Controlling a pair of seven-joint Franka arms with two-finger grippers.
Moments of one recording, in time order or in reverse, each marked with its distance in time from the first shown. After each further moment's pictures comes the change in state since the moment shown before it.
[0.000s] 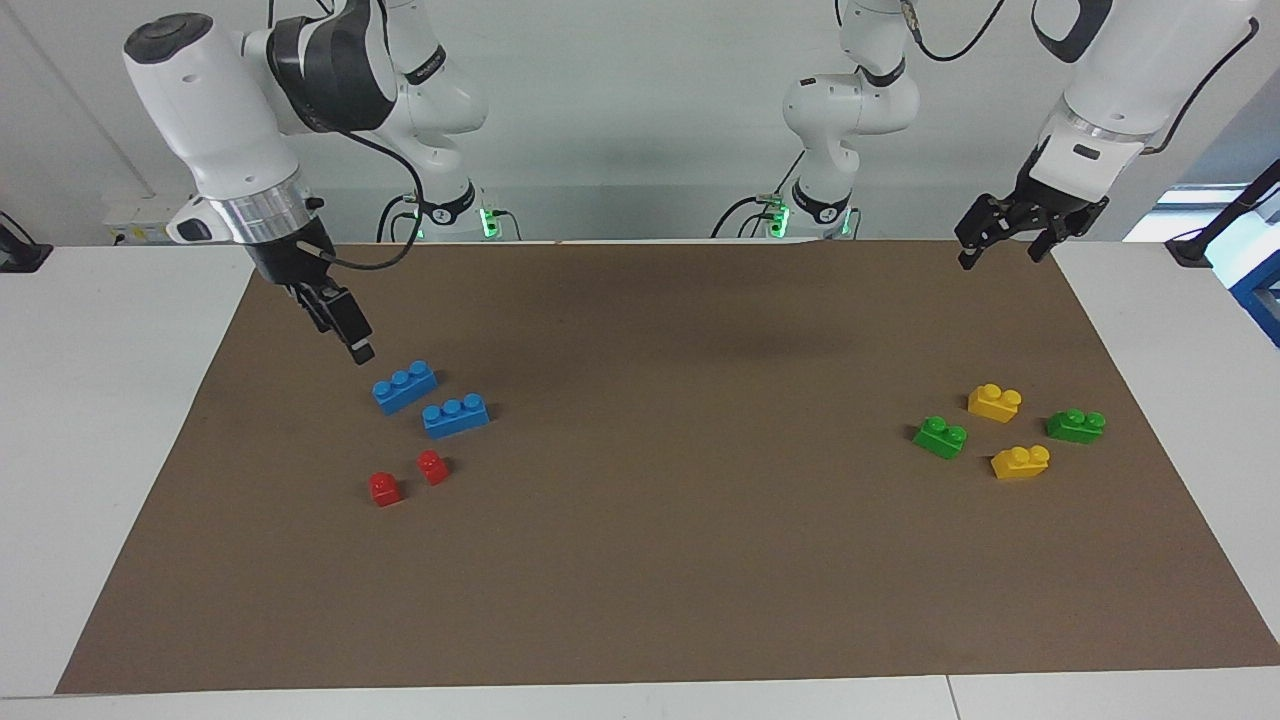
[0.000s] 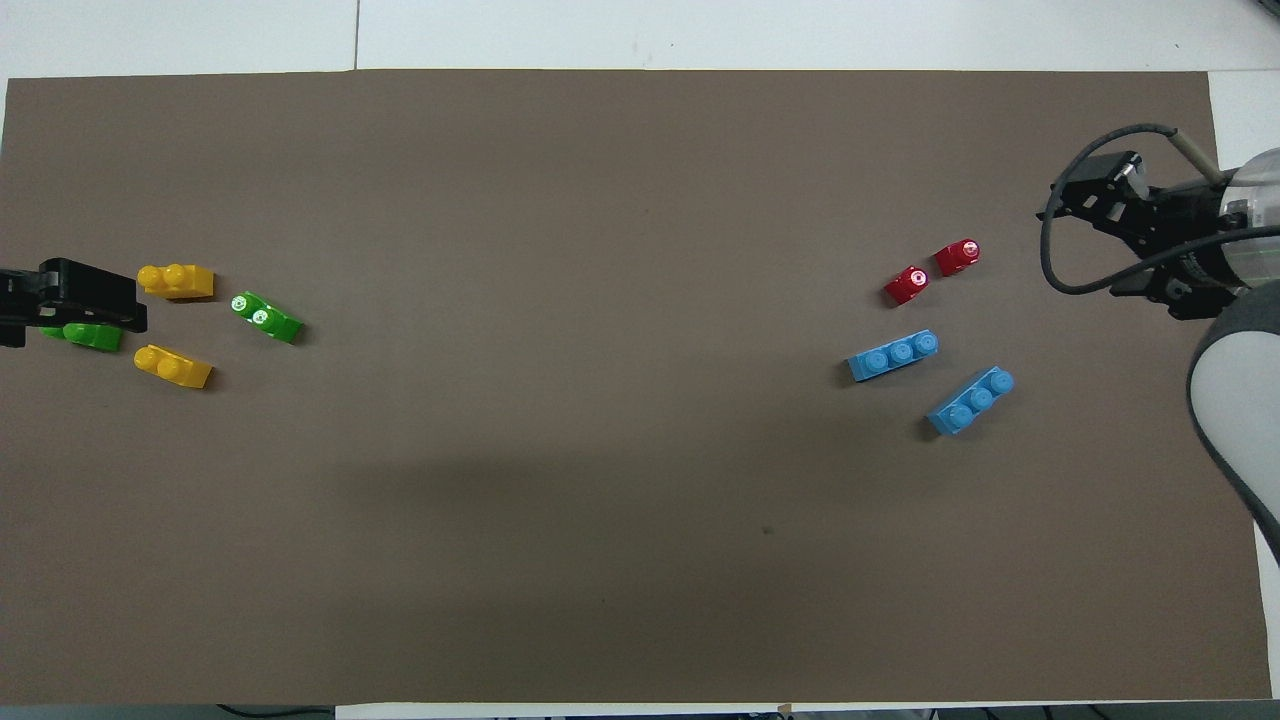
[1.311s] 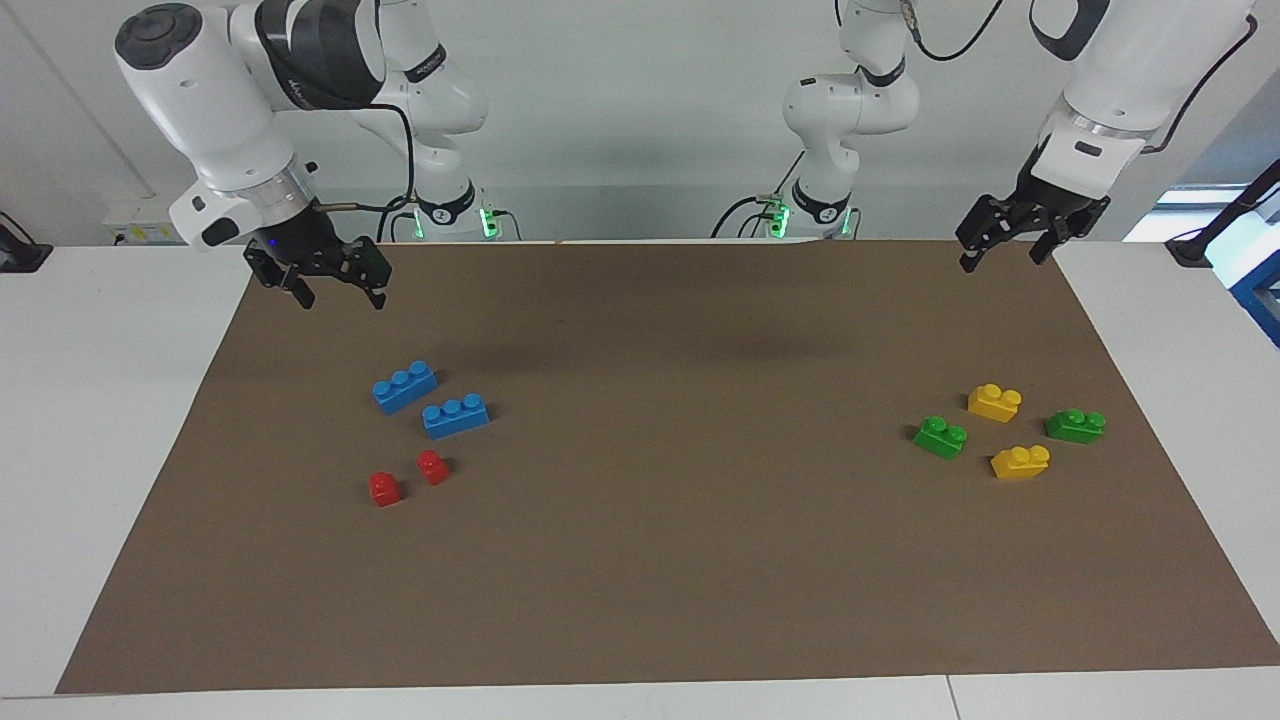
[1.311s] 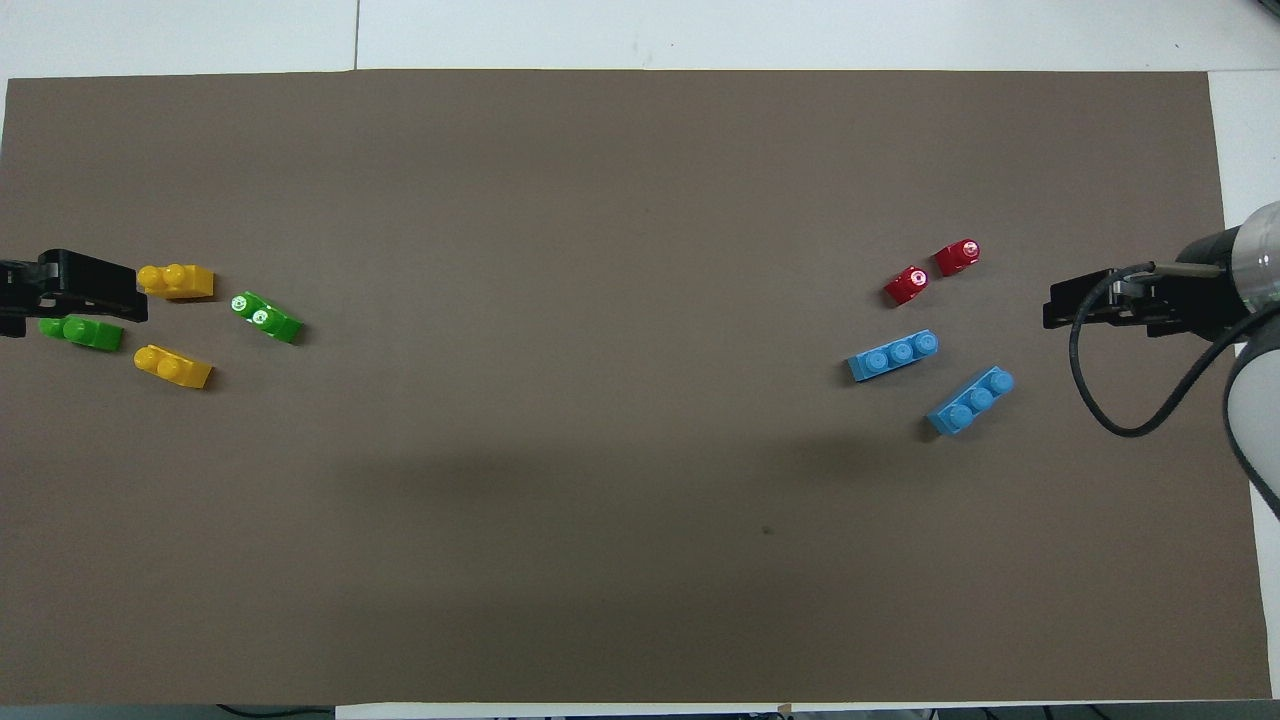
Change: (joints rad) left arm 0.000 -0.001 -0.003 -0.002 0.000 0.028 -0.002; right arm -0.017 -0.015 0.001 0.010 -0.015 -0.208 -0.634
